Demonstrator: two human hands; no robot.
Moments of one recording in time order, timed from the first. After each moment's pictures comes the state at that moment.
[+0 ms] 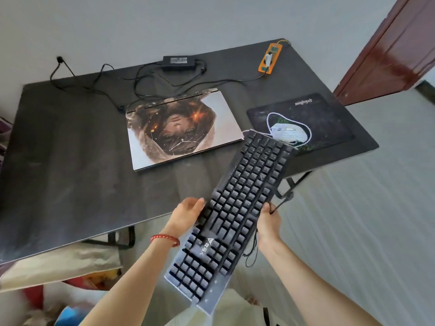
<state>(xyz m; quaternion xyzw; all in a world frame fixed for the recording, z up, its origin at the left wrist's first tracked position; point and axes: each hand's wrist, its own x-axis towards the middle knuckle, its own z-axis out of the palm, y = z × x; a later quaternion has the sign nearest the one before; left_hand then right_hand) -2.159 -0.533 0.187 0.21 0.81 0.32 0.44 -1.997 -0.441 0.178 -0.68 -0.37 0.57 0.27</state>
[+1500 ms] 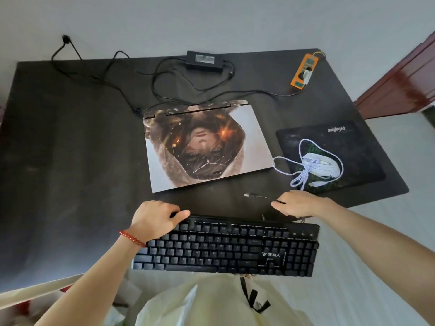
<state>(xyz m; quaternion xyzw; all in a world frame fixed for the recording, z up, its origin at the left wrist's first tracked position) -2.327 -0.539 0.183 0.54 0.82 -0.01 0.20 -2.073 -0.277 0.216 -0.32 -0.84 0.21 -0.38</state>
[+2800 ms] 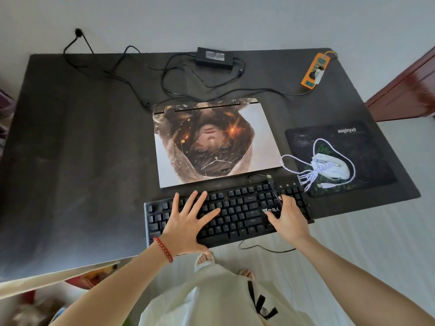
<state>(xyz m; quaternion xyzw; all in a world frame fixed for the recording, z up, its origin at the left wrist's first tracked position) -2.275 -0.543 0.146 0.65 0.74 -0.07 0.15 -2.068 -0.352 0.166 -0.53 -0.82 0.21 -0.07</state>
